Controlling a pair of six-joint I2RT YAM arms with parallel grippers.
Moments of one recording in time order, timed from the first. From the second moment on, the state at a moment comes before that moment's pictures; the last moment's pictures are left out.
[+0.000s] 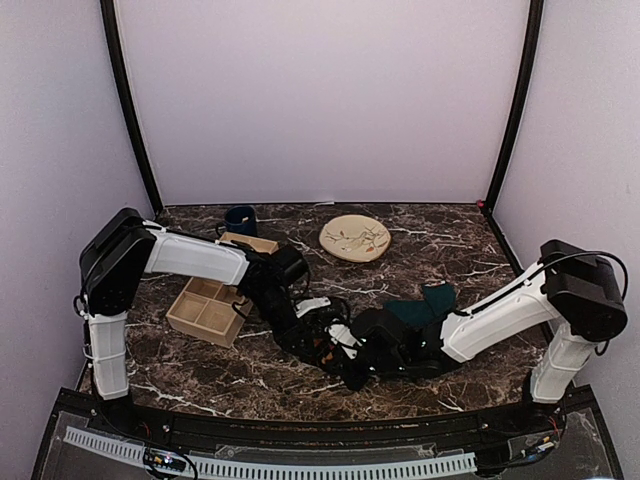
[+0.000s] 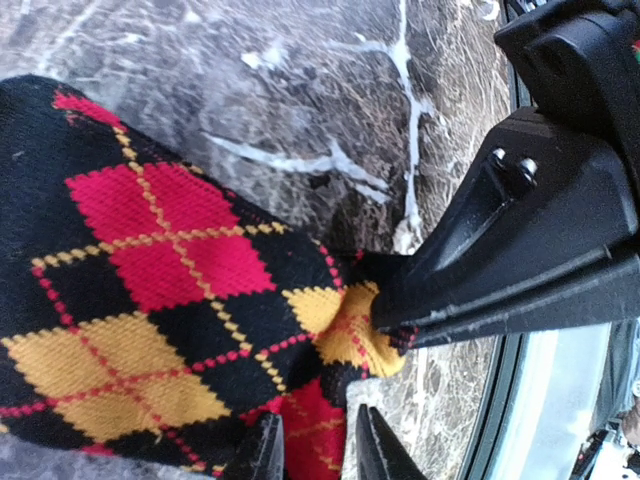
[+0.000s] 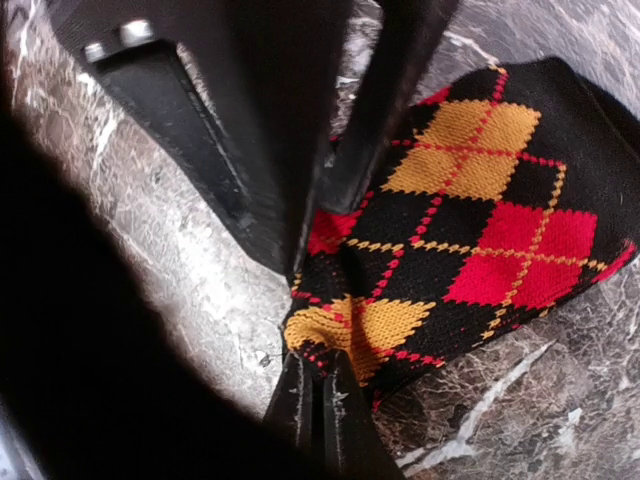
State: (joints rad) left arm -0.83 2.02 1.31 -0.66 0.69 0.28; right arm 1.22 1.72 0.73 0.22 0.06 0.27
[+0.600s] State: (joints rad) left arm -0.81 1.87 1.20 -0.52 0.62 0.21; right arm 1.12 1.70 0.67 0.36 -0.13 0.58
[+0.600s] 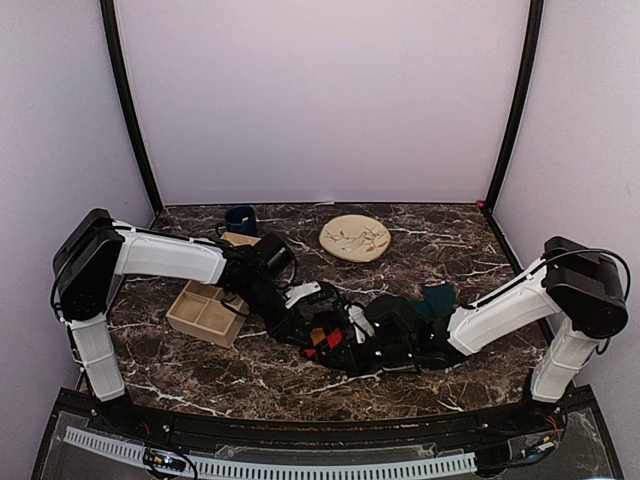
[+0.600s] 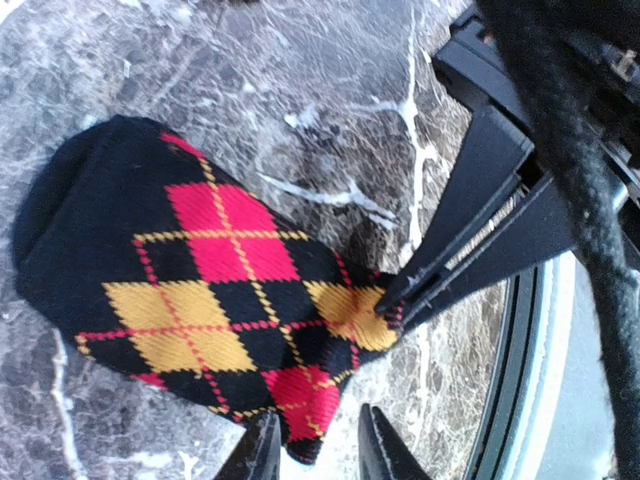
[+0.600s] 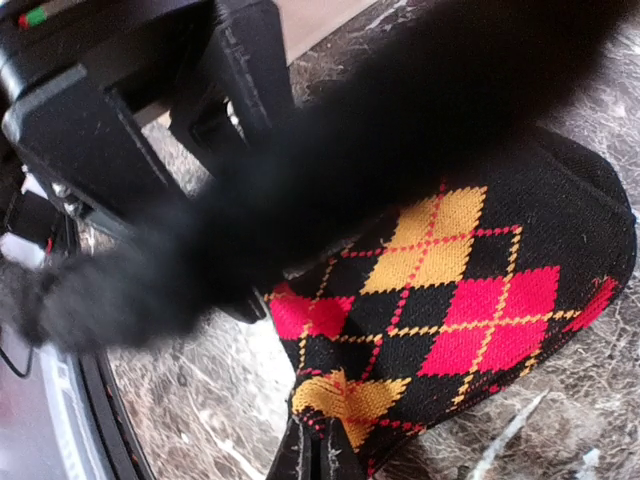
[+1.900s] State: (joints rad) left arm -1.00 1.58 0.87 -0.09 0.29 0.21; right arm 1.01 1.77 0.63 0.51 -0.36 0.93
